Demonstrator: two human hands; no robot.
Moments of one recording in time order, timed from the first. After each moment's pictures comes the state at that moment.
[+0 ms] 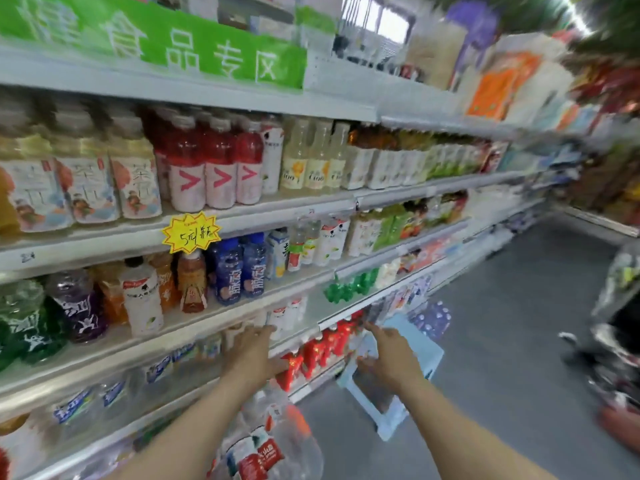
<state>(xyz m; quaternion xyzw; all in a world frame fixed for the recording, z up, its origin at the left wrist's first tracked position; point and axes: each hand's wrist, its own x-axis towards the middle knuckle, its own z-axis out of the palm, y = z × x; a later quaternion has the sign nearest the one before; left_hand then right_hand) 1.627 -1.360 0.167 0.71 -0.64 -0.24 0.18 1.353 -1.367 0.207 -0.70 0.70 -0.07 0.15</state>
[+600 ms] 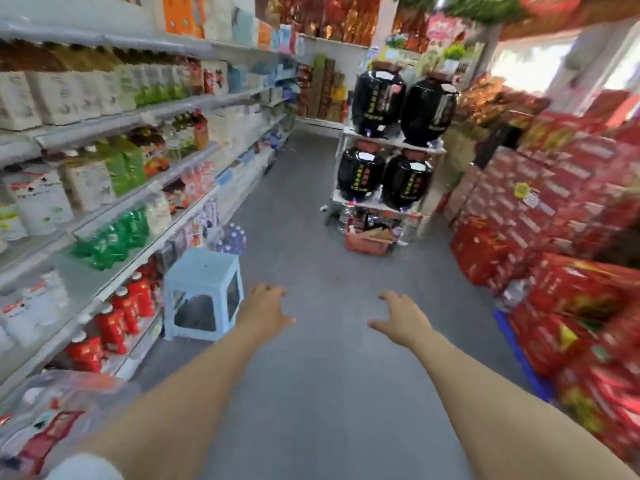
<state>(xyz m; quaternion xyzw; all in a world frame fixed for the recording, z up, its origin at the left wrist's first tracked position) 1.275 -1.119 0.208 0.37 -0.89 -0.24 0.07 1.080 -0.916 0.239 -0.34 0.93 -0.10 0.13</state>
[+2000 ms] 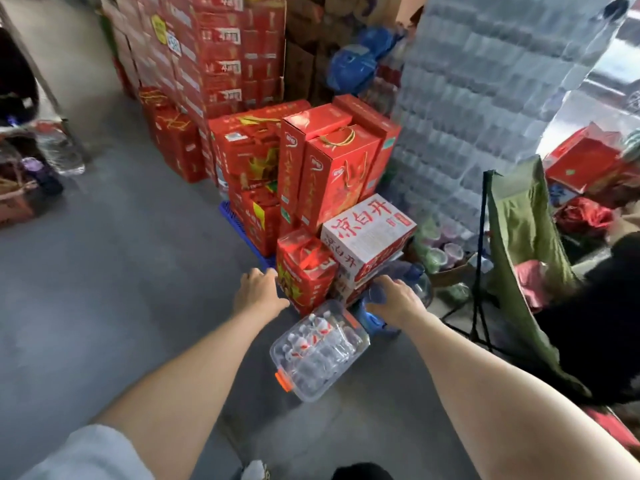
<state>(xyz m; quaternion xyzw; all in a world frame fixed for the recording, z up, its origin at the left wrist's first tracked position) 0.433 -0.355 0.087 0.05 -0.97 -0.22 -0.13 0.458 -0.081 0.131 0.08 0.97 -0.15 0.18</state>
